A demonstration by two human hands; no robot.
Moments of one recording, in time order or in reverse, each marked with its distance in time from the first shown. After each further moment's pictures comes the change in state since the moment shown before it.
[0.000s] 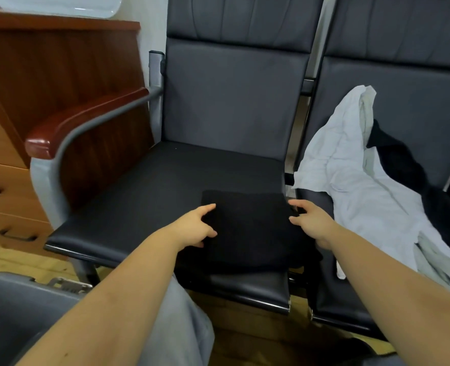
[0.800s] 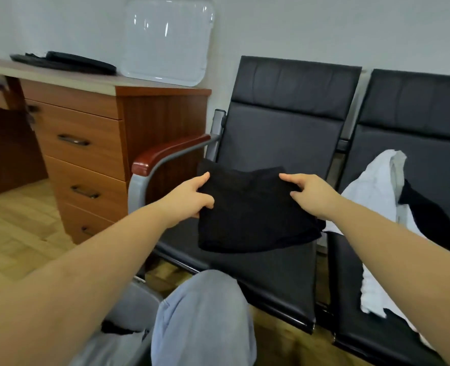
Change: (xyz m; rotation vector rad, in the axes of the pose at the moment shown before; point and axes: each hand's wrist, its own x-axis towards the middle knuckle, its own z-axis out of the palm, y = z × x) left_hand -0.151 0.033 -0.091 -0.162 0.339 0.302; right_hand -0.098 -0.167 0.014 -0.503 -0.040 -0.598
